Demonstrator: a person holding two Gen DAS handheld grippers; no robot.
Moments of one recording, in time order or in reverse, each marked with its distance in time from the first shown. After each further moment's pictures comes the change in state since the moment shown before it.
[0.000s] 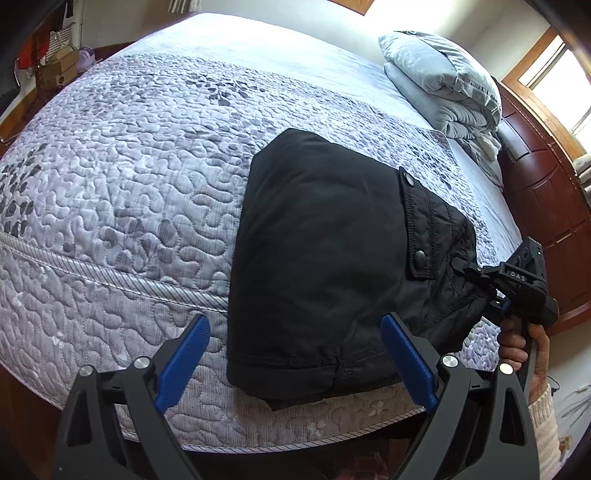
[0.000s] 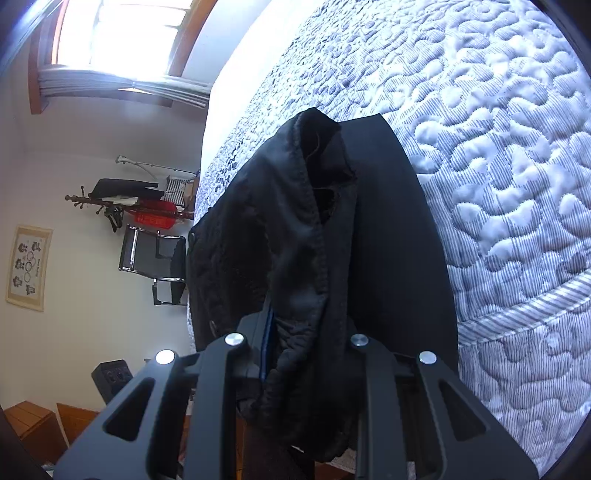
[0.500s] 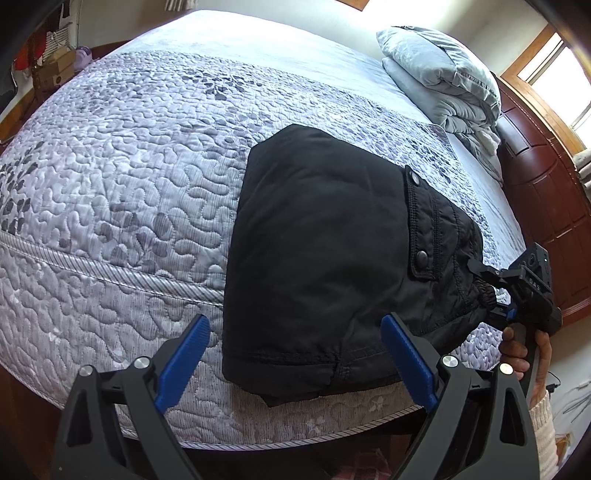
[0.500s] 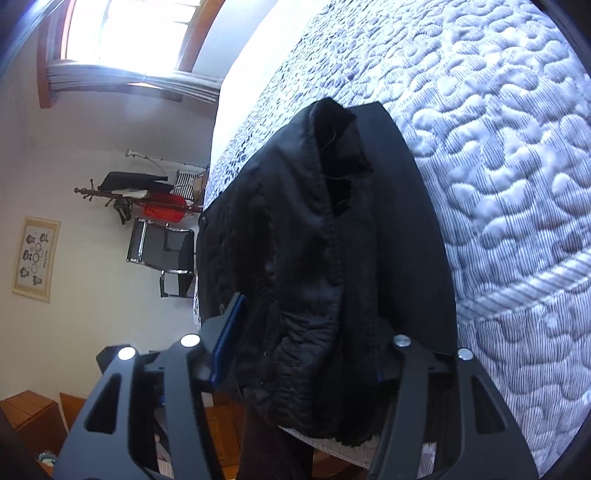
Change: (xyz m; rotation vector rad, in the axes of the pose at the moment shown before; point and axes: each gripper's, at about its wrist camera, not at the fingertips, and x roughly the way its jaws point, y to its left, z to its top) left arm 0.005 0.001 -0.004 0.000 0.016 -0.003; right arm -0.014 -0.005 -0.019 -0.024 0.014 0.056
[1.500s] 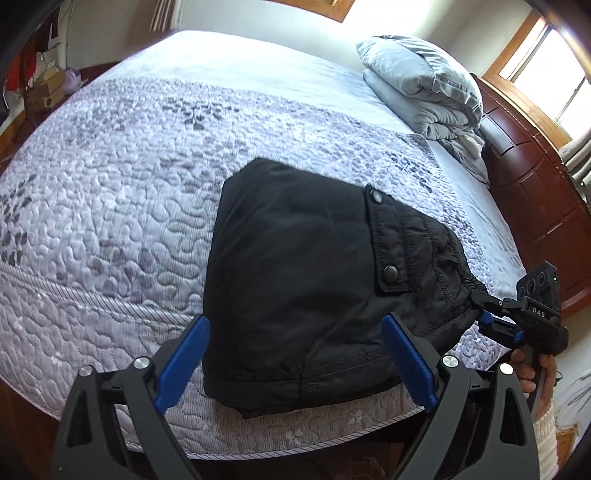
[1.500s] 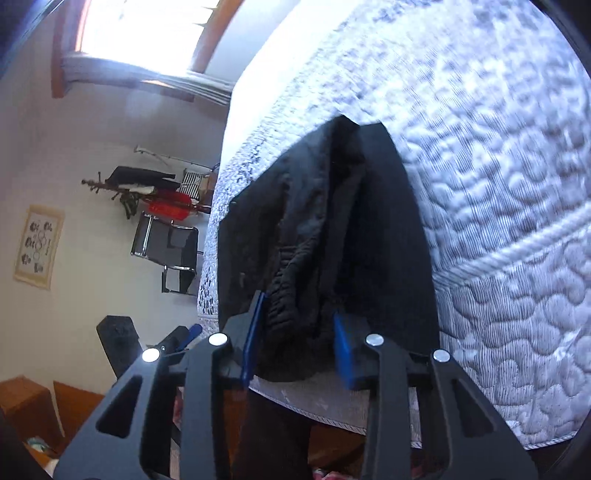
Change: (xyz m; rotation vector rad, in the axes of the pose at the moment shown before) left arm -0.023 -0.029 0.015 0.069 -0.077 -0.014; right arm -0.057 0.019 -0.023 -0.070 -0.028 -0.024
